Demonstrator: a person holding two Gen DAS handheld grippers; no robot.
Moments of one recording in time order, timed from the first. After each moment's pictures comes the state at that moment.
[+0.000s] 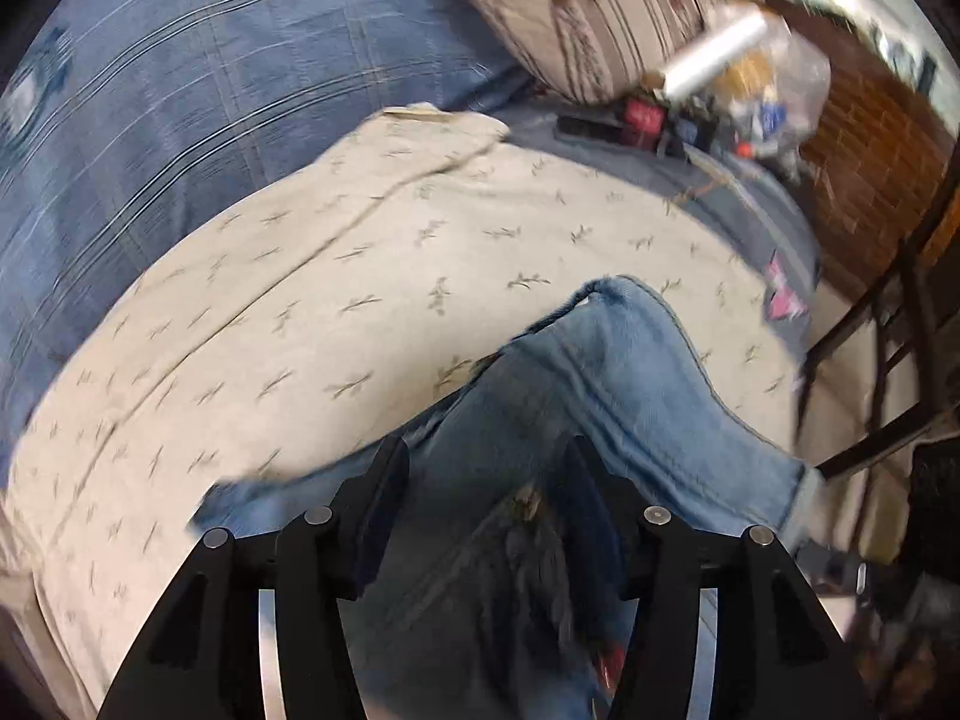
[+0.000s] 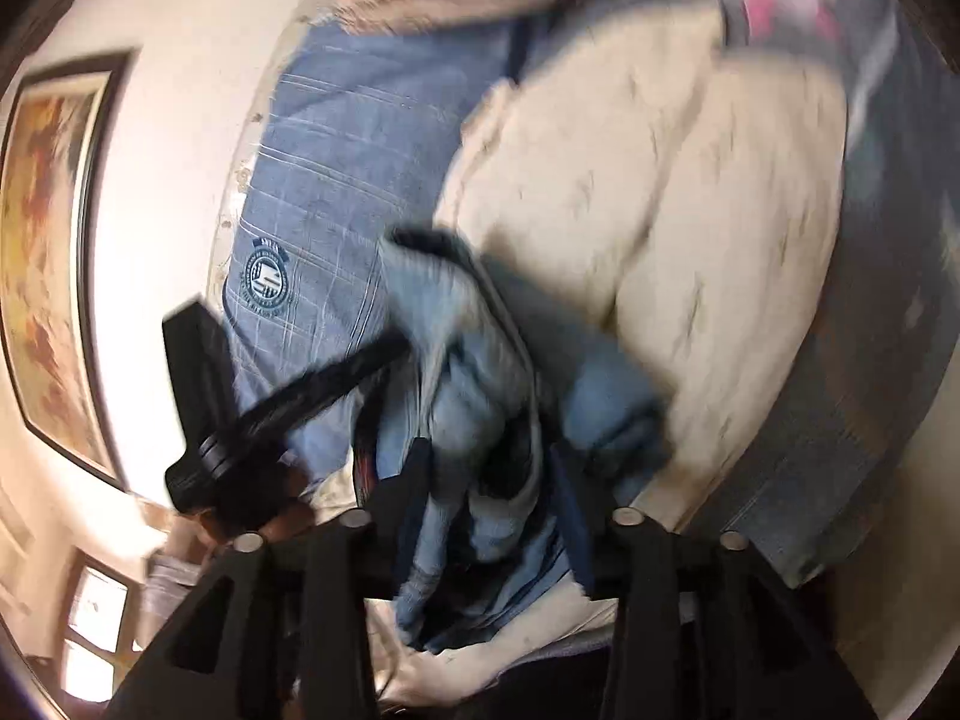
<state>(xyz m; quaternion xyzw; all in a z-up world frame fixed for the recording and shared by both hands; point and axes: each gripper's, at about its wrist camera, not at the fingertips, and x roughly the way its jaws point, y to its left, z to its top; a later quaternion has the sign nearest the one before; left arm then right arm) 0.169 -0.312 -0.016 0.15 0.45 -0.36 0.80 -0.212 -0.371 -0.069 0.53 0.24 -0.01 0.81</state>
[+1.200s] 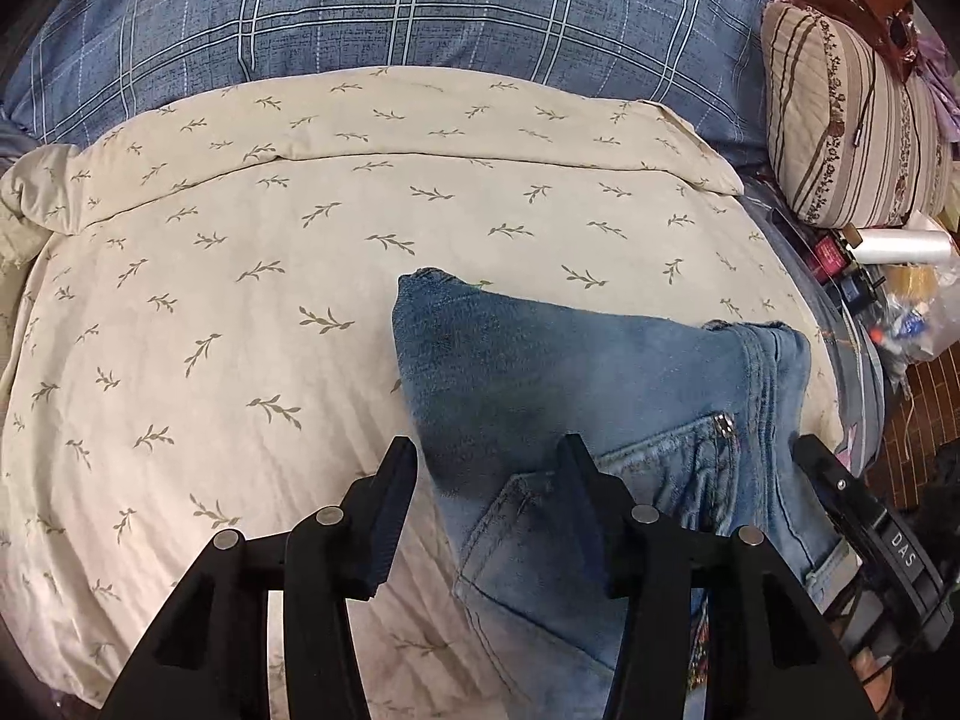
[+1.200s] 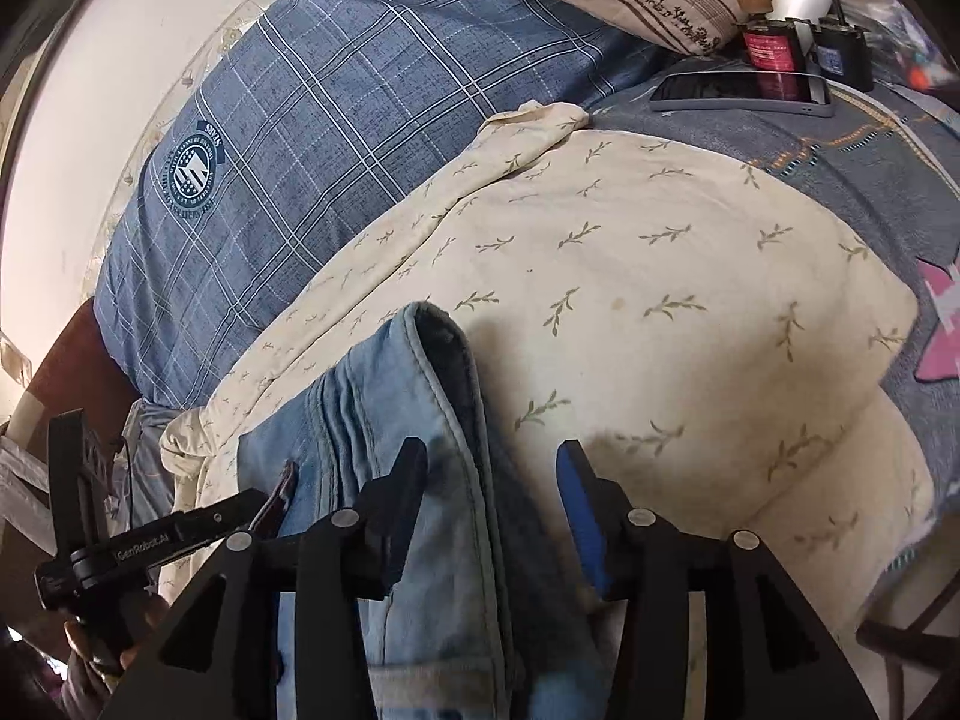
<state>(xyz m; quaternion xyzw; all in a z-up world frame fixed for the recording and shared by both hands) 0.172 -0.231 -0.040 -0.05 0.54 -0.16 0.83 -0.088 -0.382 -0.025 0.33 0.37 -0.04 0.87</state>
